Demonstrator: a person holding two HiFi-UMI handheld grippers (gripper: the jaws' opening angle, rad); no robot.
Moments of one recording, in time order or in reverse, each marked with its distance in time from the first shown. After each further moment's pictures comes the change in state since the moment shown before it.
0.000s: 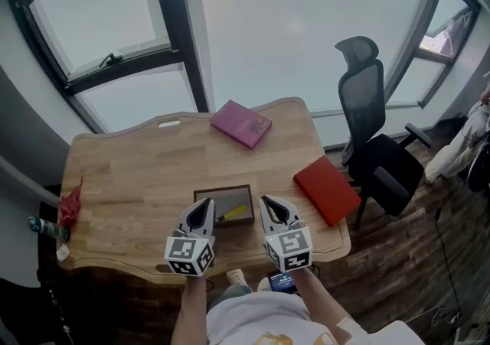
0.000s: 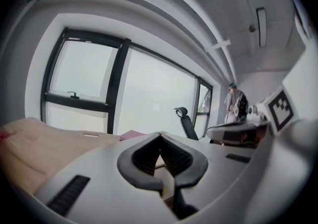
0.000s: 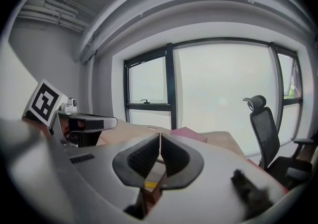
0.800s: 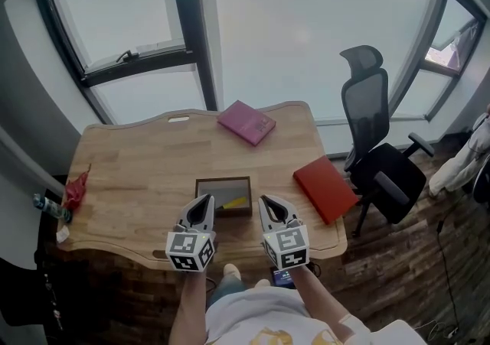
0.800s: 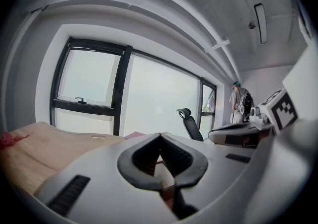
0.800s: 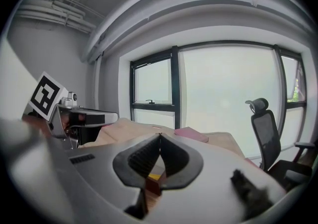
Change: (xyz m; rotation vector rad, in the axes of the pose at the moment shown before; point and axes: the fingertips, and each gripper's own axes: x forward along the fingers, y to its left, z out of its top) left arm -0.039 -0.028 -0.003 0.045 -0.018 0.081; right arm -0.037 0.015 -0.012 -0.035 -0.012 0.045
